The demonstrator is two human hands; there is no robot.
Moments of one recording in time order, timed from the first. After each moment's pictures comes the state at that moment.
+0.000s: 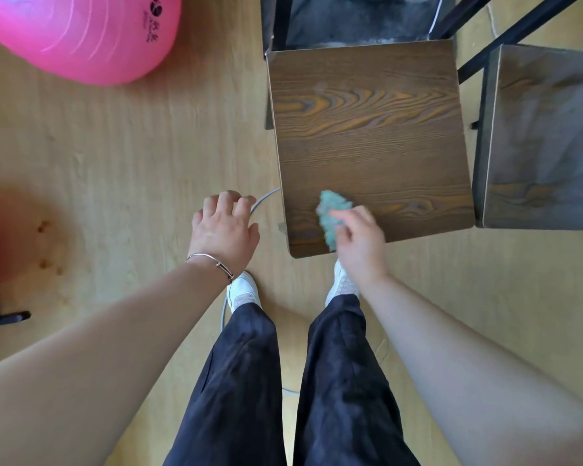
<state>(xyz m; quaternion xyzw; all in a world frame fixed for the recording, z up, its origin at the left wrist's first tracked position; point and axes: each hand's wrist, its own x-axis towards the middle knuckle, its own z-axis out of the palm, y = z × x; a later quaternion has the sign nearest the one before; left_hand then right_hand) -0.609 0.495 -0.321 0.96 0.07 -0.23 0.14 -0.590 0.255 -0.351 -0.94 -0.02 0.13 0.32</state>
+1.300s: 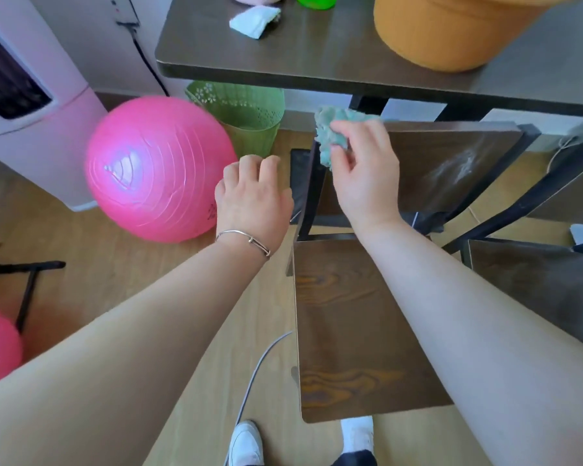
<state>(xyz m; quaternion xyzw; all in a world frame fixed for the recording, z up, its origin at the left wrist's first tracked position) -0.378 0.537 -0.143 0.97 0.12 0.10 0.16 -0.304 0.392 -0.130 -0.88 -0.20 -0.24 0.35</state>
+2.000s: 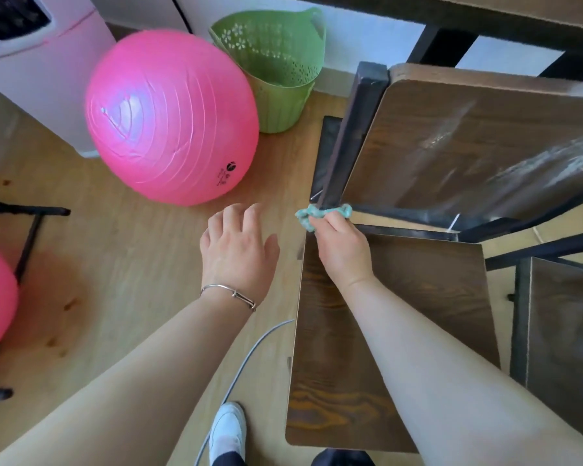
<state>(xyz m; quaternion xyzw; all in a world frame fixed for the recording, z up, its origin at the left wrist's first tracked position) -0.417 0.529 -0.264 0.95 0.25 0.00 0.16 -0.318 0.379 -0.352 -0.93 -0.32 -0.07 0.18</state>
